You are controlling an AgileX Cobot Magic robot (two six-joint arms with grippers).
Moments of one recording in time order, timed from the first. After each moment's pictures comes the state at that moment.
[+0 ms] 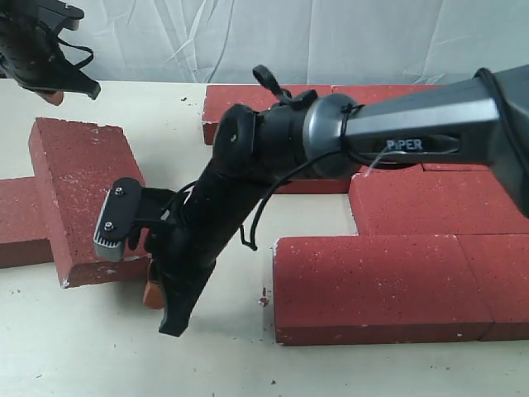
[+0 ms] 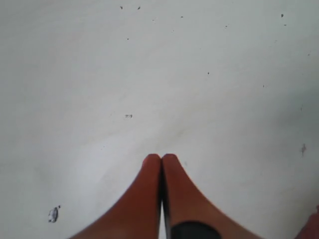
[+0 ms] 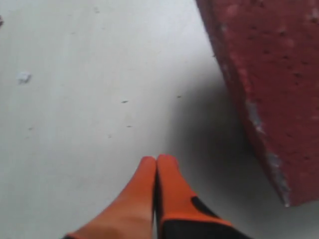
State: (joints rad) left arm -0.05 2.17 -1.79 0.21 0.85 0.11; right arm 0.86 2.09 -1.38 0.75 0.76 -1.26
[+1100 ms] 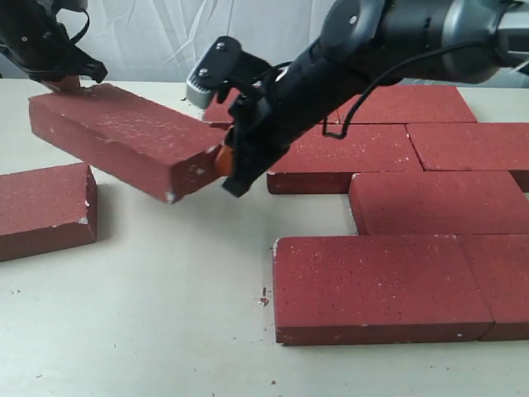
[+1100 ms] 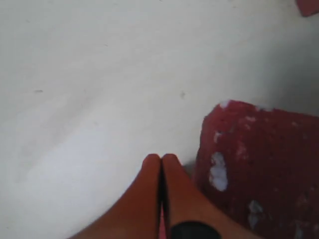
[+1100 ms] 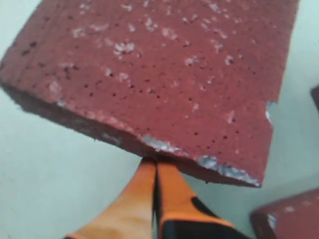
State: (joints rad) left arm -0.05 2.08 -1.82 -0.11 1.11 0.35; right arm 0.59 1.89 -1.39 0.66 0.72 -1.12
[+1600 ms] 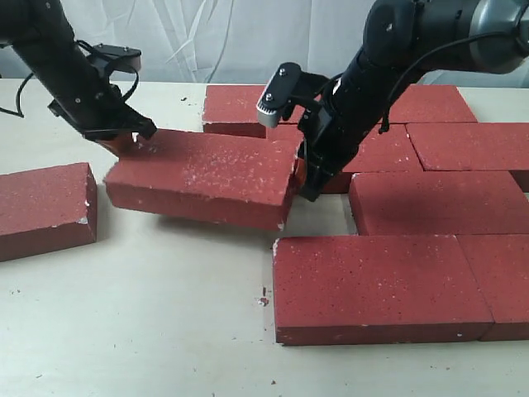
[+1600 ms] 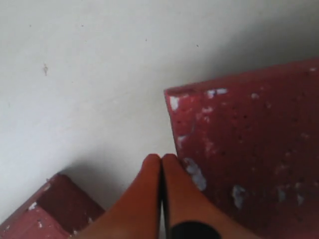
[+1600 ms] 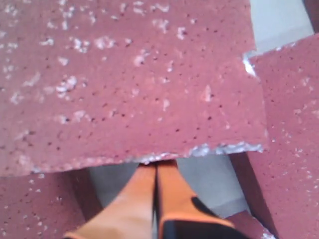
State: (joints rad) left arm -0.15 2.06 -1.54 -0.28 0.95 0.42; right arm 0.46 1.93 -1.39 0.33 0.85 -0.96
